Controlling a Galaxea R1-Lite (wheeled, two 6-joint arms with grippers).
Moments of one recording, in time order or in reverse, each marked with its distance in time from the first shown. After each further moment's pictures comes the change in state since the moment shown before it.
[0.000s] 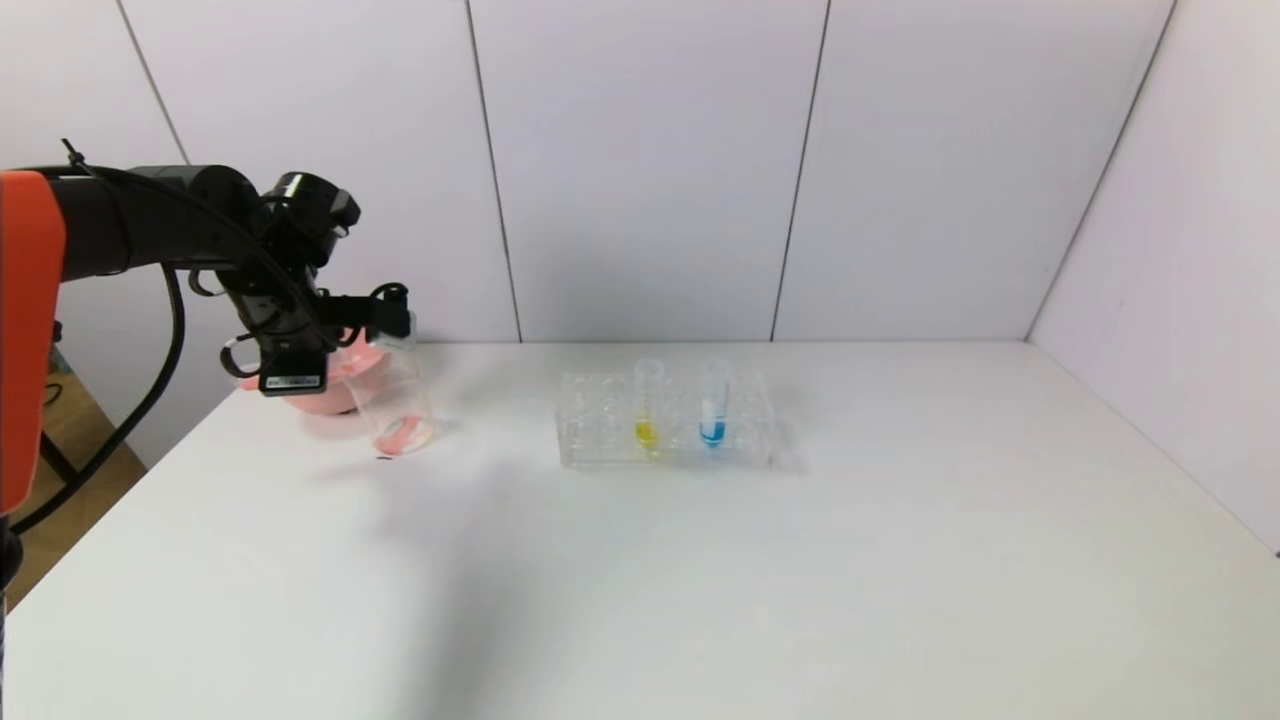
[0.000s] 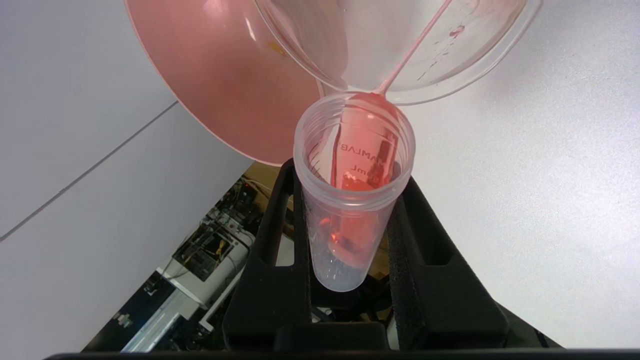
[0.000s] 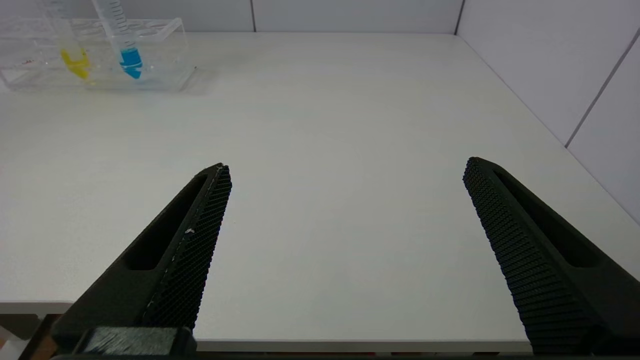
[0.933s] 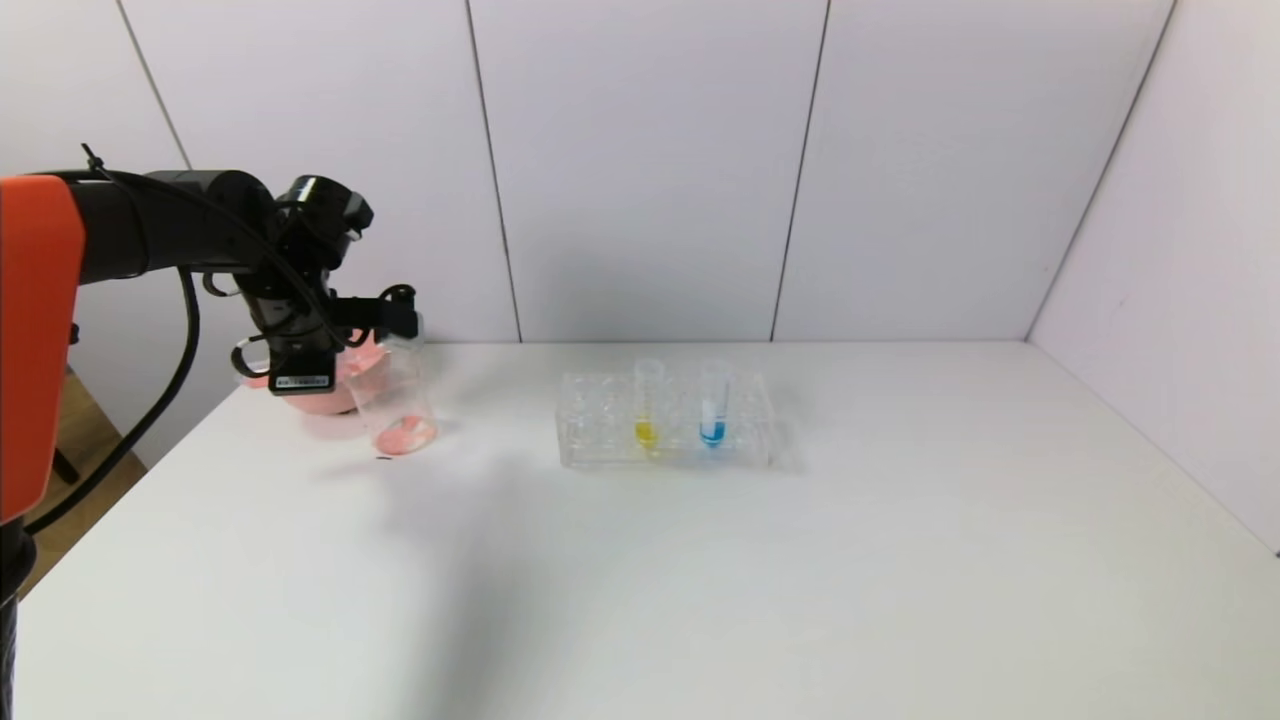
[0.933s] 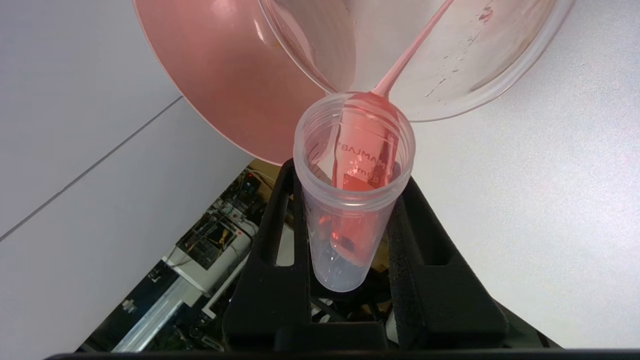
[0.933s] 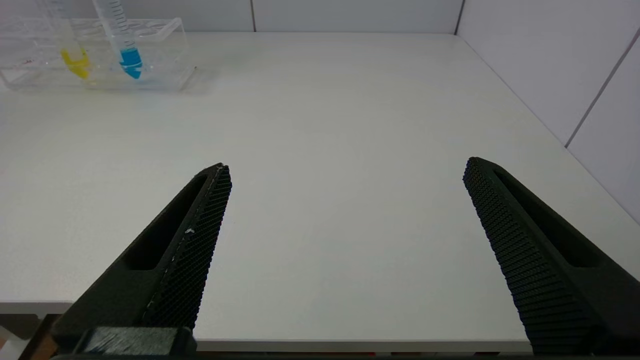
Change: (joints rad) left arm -0.017 0.013 -0.005 -0.013 0.044 -0.020; right arm 0.000 0.000 0.000 0.000 0.000 0.000
